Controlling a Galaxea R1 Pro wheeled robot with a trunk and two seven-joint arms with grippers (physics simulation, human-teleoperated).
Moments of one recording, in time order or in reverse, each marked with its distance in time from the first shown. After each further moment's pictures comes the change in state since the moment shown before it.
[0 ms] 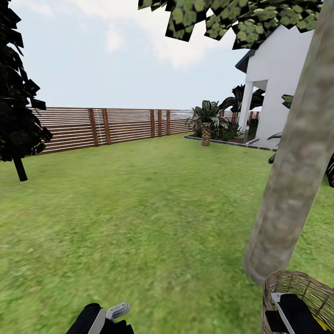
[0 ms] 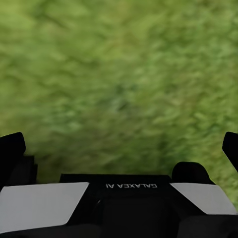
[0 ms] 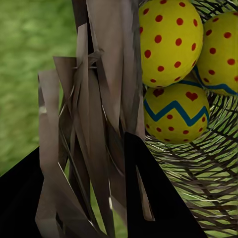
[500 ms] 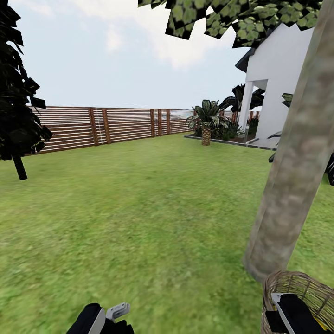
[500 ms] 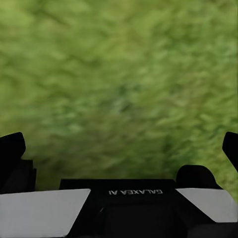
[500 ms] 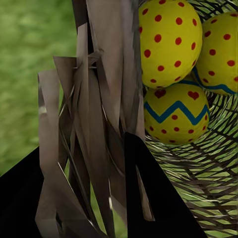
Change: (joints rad) left arm 0.000 -0.002 0.000 0.000 -0.002 0.000 0.000; right arm 0.000 0.000 0.000 0.001 0.001 0.000 0.000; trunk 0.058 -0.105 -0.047
